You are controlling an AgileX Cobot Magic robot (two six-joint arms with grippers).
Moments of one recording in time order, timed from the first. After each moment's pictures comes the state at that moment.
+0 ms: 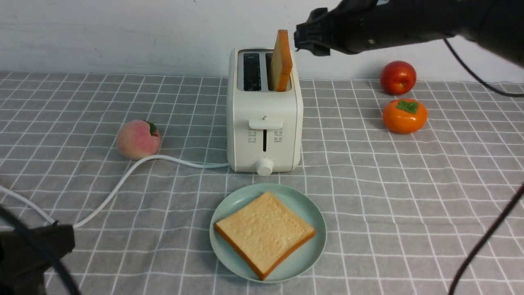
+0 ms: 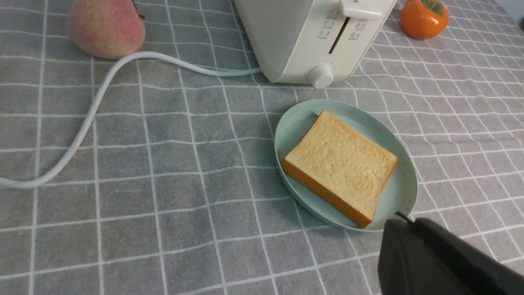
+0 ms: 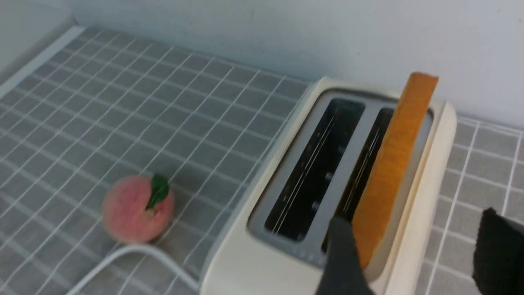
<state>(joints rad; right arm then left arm) 0.39 1.87 -1.73 0.43 0.36 -0.29 -0.26 0.48 -0.54 -0.33 0.60 -0.07</state>
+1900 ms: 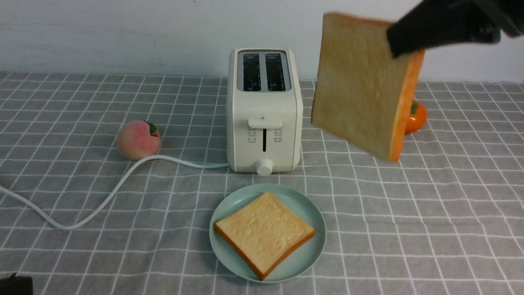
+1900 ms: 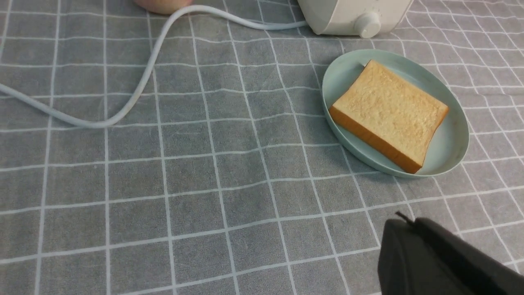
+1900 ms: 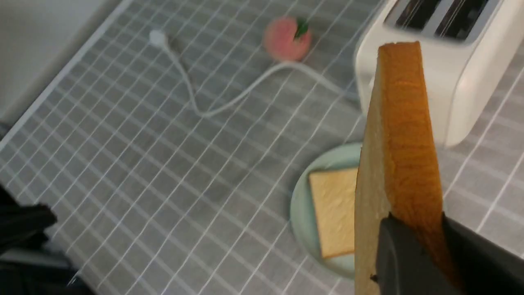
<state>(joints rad) 0.28 1.38 -1.60 0.63 1.16 -0.30 -0.26 0.36 -0.52 -0.16 0.77 -0.16</state>
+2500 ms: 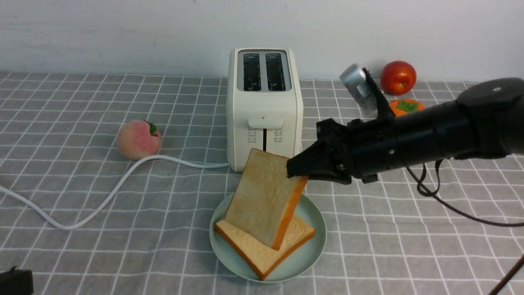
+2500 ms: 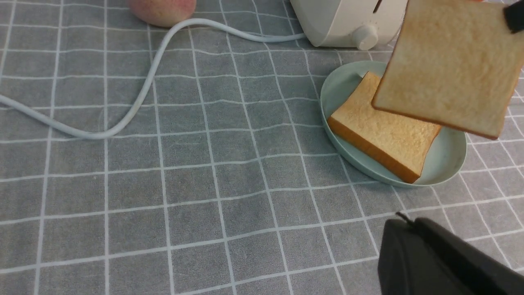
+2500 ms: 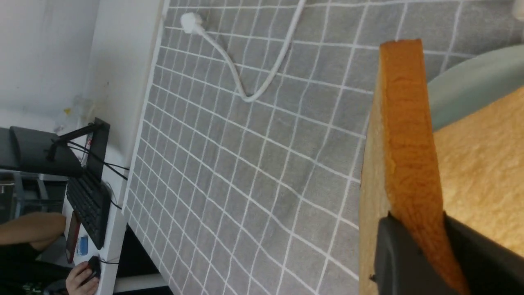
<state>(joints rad) 0.28 1.77 -1.18 1.32 0.84 -0.70 -0.26 0.36 -0.52 -0.16 0.75 -0.16</state>
